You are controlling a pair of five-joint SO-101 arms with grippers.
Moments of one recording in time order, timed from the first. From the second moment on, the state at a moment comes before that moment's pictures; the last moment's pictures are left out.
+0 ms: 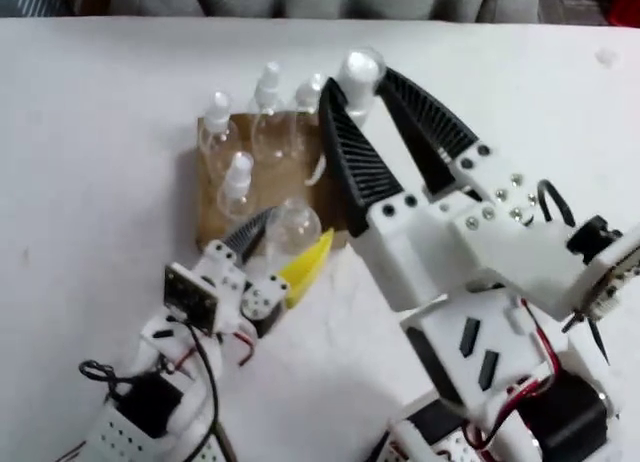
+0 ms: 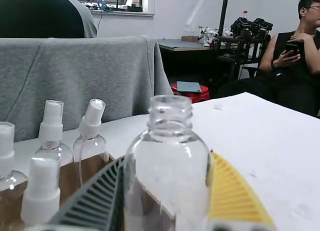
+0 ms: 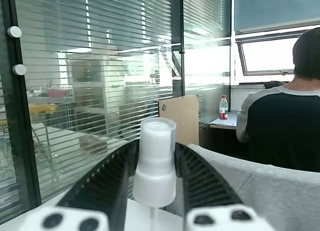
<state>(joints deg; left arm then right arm) 28.3 -103.4 92.0 23.4 3.8 -34.5 -58.0 6.9 44.0 -3.2</state>
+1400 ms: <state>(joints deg) 27.3 -103.4 93.3 23.0 3.8 -34.5 -57.4 22.0 41.0 -5.3</state>
